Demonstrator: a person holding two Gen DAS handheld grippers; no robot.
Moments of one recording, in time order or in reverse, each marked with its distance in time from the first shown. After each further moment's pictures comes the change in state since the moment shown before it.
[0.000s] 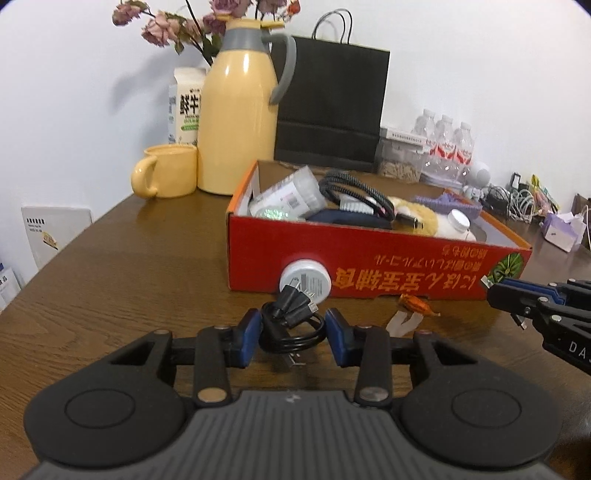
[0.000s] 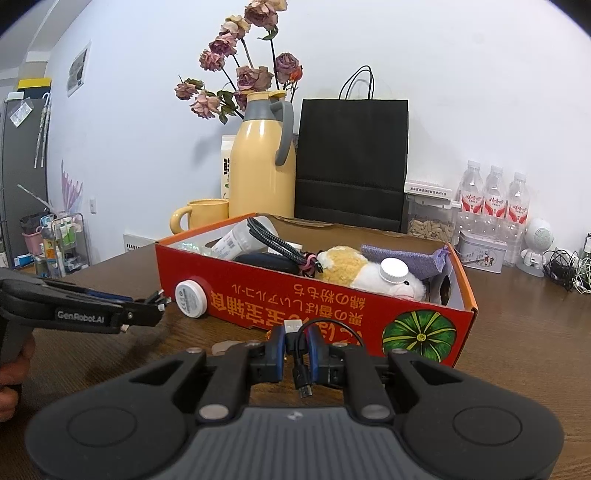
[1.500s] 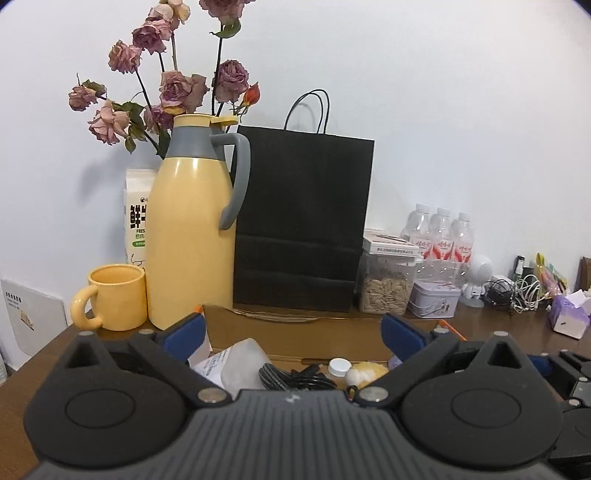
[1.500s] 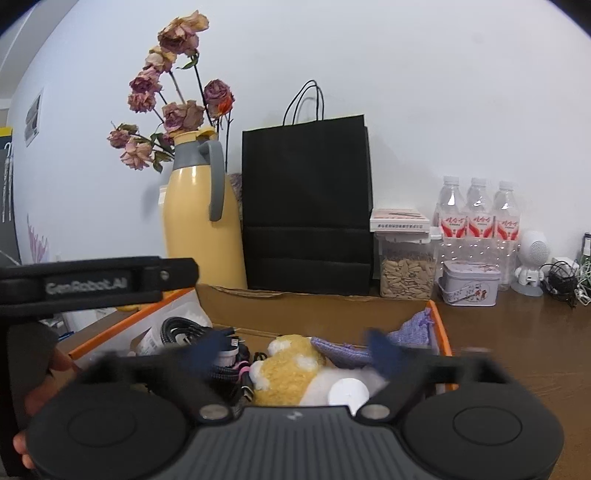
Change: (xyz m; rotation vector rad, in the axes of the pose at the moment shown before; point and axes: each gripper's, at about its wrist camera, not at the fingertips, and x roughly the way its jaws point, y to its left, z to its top) left arm 0.065 -0.055 0.106 0.007 -0.265 -0.017; right arm 0.078 -0.055 0.067 0.124 -0.093 -0.070
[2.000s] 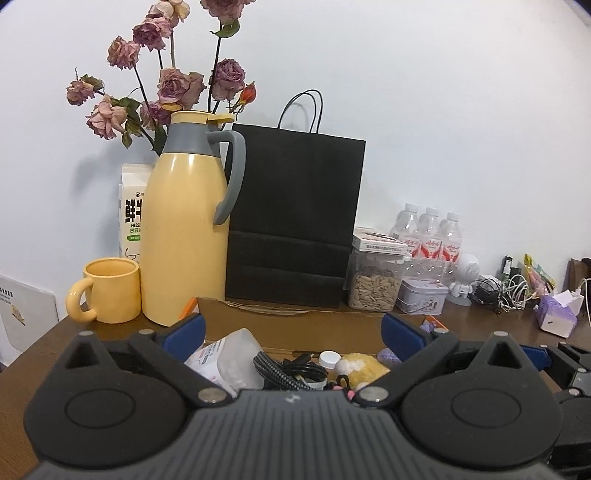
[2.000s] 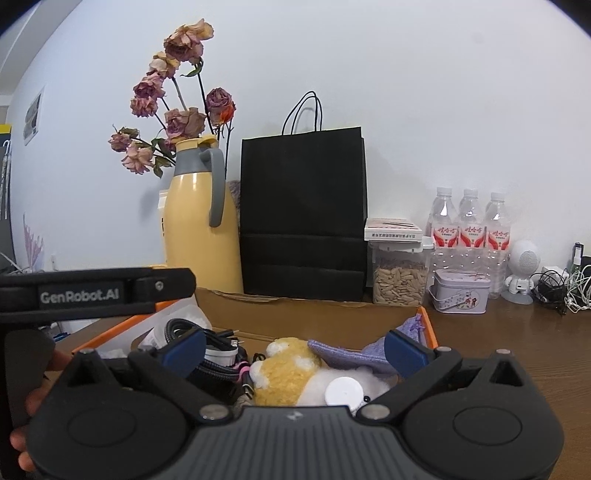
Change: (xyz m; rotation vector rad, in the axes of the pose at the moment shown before) left arm -0.012 0.005 -0.004 -0.008 0.001 -0.039; right arm -0.014 0.002 -0.001 -0.016 -0.007 -0.021
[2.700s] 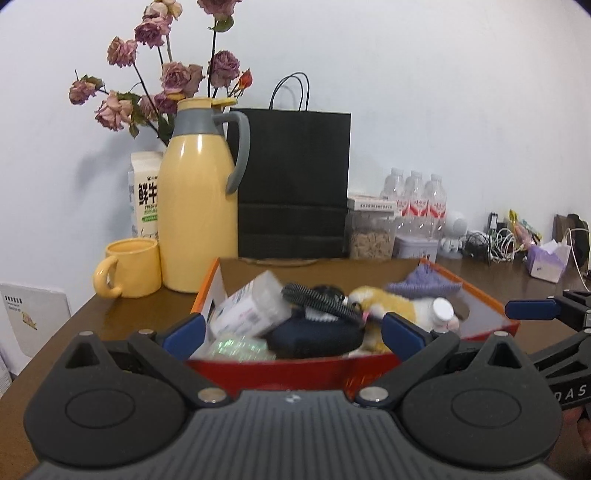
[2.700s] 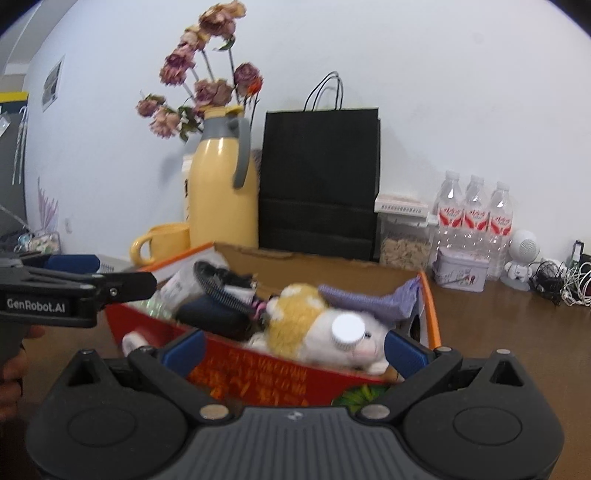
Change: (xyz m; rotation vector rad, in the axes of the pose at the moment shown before) left arm -0.051 0.026 -0.037 0.096 0.064 -0.028; right arm -0.038 0.009 -0.029 -0.078 0.106 0.043
